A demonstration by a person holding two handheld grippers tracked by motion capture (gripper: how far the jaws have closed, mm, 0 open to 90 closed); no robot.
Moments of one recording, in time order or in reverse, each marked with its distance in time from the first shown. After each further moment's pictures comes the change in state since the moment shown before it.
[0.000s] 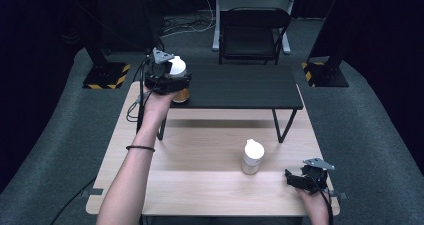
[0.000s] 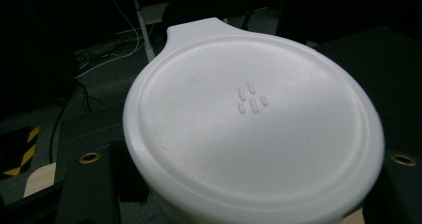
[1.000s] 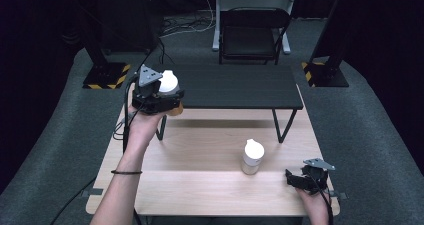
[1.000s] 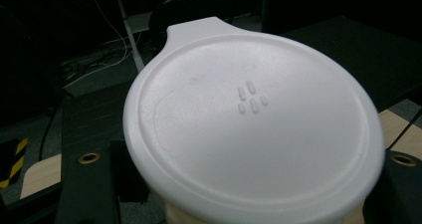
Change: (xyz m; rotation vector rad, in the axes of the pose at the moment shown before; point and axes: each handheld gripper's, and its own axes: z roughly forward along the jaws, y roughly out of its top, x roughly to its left) left arm 0.005 -0.033 -0.050 -0.042 -0.059 0.036; right arm 0.001 -0.001 -0.001 -0.001 -0.009 0.005
